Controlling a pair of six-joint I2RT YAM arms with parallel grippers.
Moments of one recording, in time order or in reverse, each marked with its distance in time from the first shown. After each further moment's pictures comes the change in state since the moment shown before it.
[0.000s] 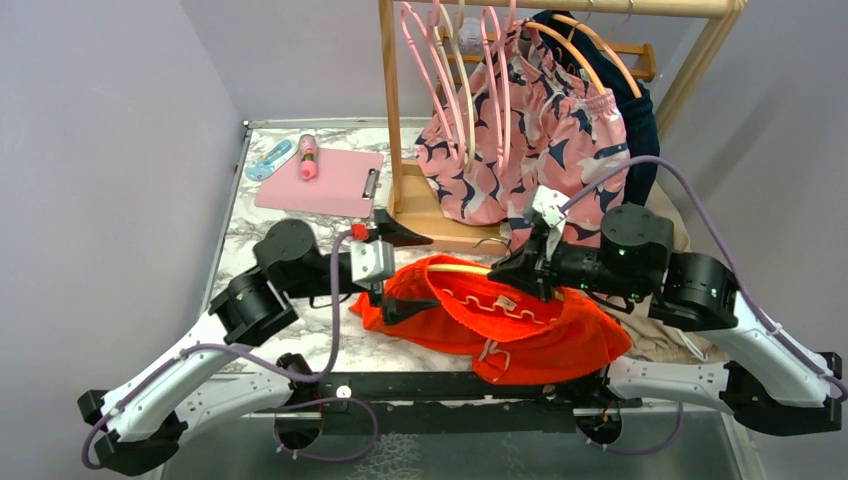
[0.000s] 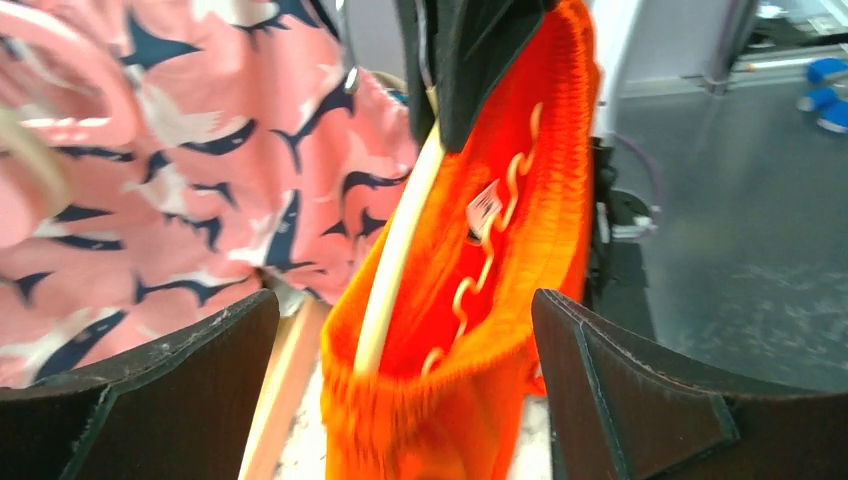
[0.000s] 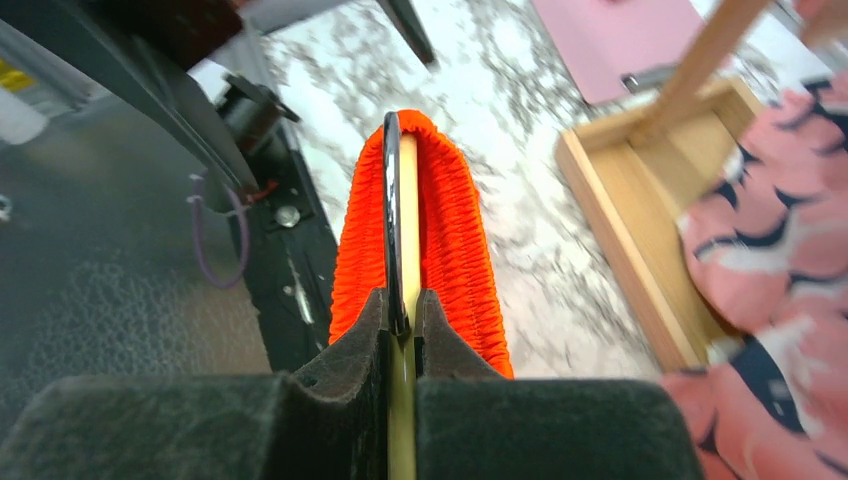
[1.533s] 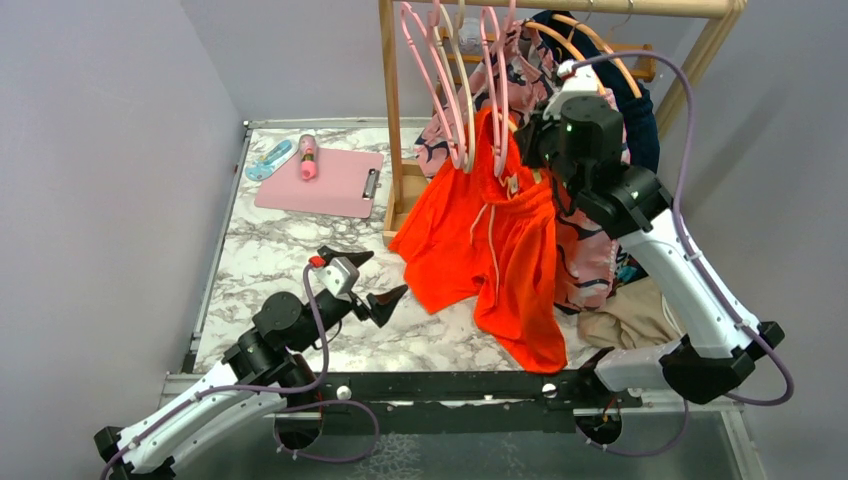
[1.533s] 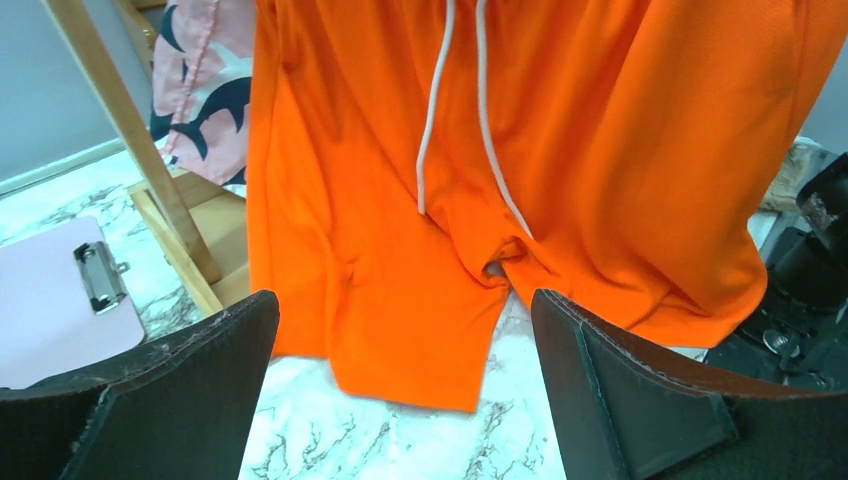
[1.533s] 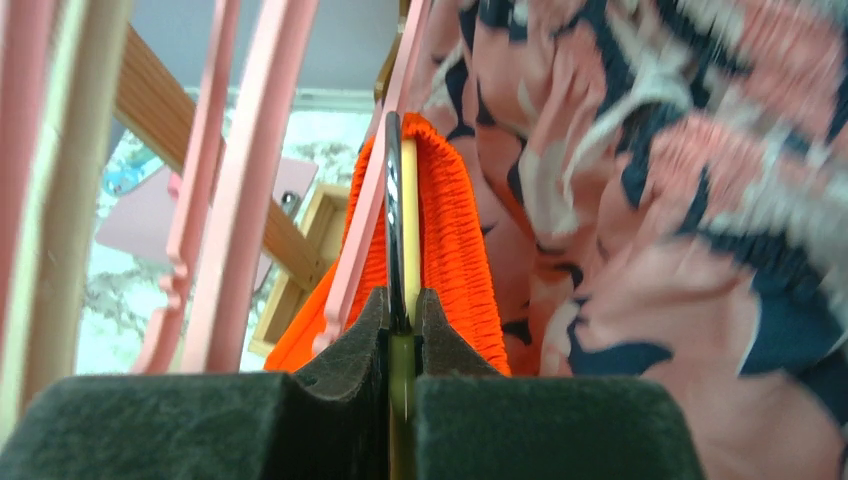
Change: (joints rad) left arm 0.000 -0.509 -0.694 0.308 -0.662 -0.234; right arm -0.464 0.380 0.235 0.163 0.528 0.219
